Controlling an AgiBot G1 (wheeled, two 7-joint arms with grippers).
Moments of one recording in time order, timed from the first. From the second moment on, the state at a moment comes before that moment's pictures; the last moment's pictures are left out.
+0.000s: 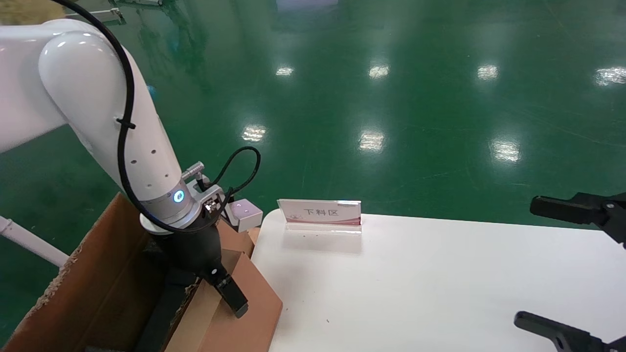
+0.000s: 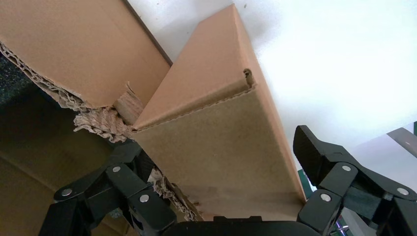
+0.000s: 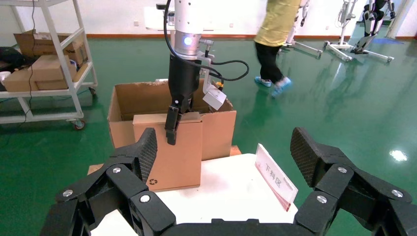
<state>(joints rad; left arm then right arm) -2.16 0.87 1.91 -1.27 1.35 1.46 -1.64 1.07 -0.61 -0.28 1.28 -0.73 -1.50 0.19</state>
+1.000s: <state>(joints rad) -2.16 0.87 1.91 -1.27 1.35 1.46 -1.64 1.07 -0.61 -0.28 1.28 -0.73 -1.50 0.19</state>
